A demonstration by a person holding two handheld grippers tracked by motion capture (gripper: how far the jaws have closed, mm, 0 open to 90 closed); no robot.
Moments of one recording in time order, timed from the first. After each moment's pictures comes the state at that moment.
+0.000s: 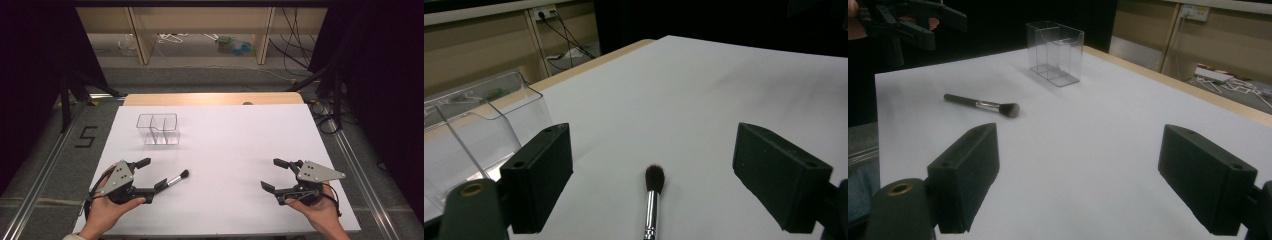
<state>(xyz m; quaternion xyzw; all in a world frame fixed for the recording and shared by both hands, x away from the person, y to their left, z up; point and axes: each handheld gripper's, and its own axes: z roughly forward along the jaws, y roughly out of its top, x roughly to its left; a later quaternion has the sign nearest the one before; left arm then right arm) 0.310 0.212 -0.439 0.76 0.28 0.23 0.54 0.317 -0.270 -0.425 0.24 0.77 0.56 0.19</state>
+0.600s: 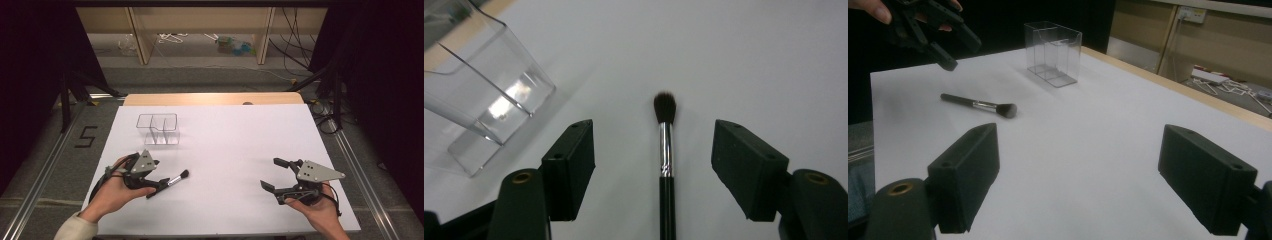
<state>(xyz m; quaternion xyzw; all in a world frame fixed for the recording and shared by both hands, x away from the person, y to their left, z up) 0.351 0.183 -0.419 0.90 0.24 0.19 0.31 0.318 -0.270 -0.423 0.23 0.77 0.55 0.20</state>
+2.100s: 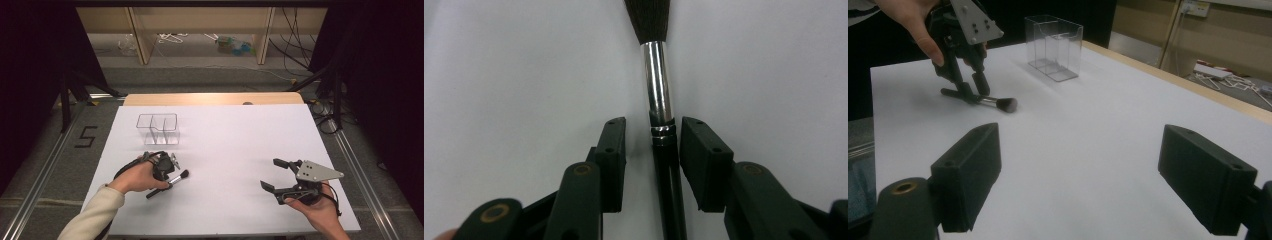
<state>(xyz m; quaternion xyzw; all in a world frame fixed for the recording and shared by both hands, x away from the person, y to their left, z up) 0.398 0.145 -0.459 0.97 0.22 0.04 0.09 0.319 -0.270 -0.425 0.24 0.78 0.55 0.19</state>
